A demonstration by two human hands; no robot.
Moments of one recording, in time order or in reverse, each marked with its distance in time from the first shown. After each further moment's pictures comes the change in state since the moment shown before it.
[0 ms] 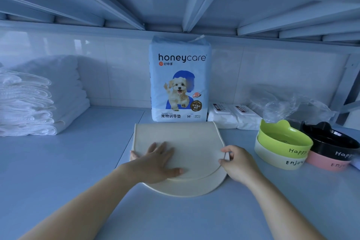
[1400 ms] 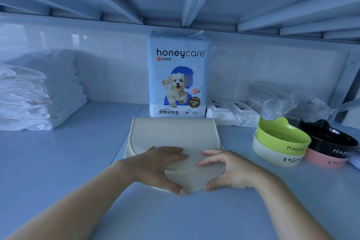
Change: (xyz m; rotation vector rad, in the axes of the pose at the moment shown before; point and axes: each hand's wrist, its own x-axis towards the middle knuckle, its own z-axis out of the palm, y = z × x) left_hand -0.015 0.007 -0.003 -0.093 0.003 0.280; right_hand -0.011 -0.002 -0.012 -0.169 -0.485 -0.442
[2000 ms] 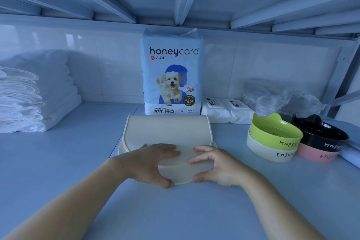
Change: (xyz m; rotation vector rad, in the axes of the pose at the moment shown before) left_hand -0.003 0.007 -0.009 0.006 -0.013 -0.038; right_hand 0.005 -0.001 0.012 0.038 0.069 -0.008
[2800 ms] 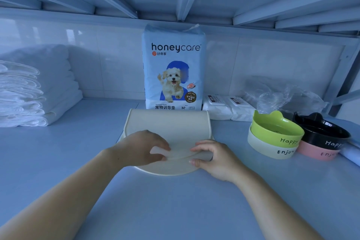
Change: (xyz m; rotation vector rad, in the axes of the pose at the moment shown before) left_hand 0.004 -0.024 -0.008 0.067 0.276 0.024; right_hand 0.009 0.003 0.012 -0.005 0.227 0.010
